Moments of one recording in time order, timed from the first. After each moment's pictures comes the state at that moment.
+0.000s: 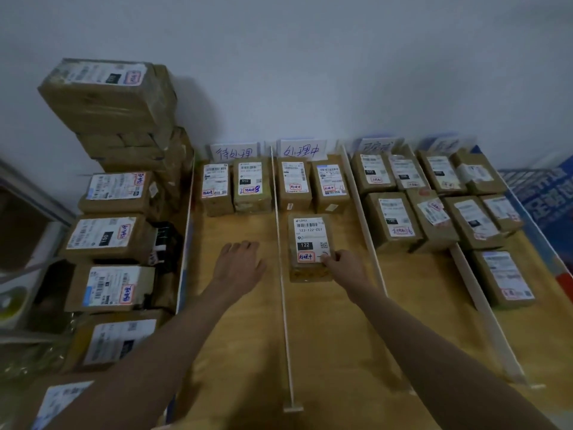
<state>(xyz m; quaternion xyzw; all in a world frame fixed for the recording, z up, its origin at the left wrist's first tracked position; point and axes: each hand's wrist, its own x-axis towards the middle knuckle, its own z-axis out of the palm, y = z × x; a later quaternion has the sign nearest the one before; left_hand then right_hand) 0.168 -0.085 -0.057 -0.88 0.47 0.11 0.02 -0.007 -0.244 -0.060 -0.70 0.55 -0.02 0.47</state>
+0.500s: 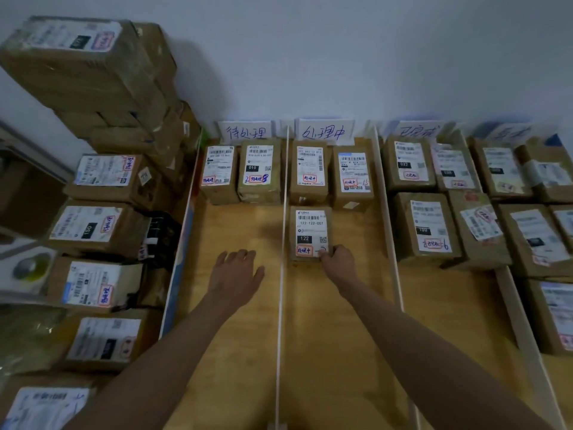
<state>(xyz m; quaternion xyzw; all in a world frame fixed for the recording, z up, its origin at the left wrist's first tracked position) 0.172 -0.112 -0.111 -0.90 0.39 0.16 0.08 0.051 -0.306 -0.159 -0.69 0.54 0.03 0.48</state>
